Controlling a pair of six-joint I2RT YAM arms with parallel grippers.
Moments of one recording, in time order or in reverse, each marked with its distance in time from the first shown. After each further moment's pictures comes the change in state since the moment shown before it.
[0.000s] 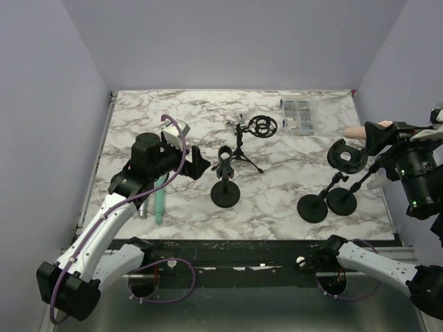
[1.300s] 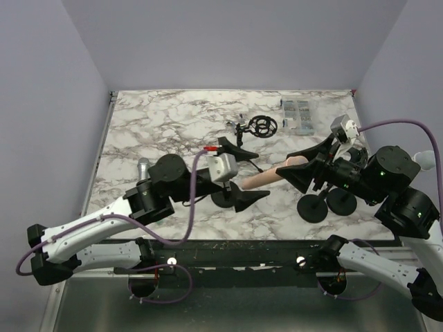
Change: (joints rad) left arm -0.696 0.007 0.210 0.336 -0.079 0.172; right arm 0.000 -0.038 -0.406 0.263 -0.985 0.254
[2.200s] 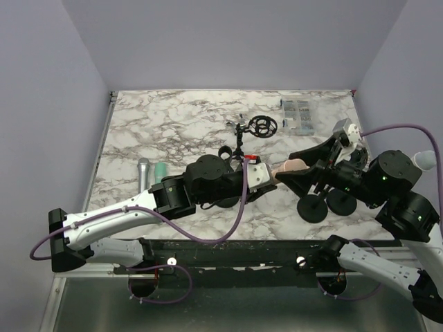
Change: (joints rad) left arm -0.105 0.235 0.089 -0.124 -0.196 0.171; right arm 0.001 -0.044 -0.042 0.029 -0.019 0.006
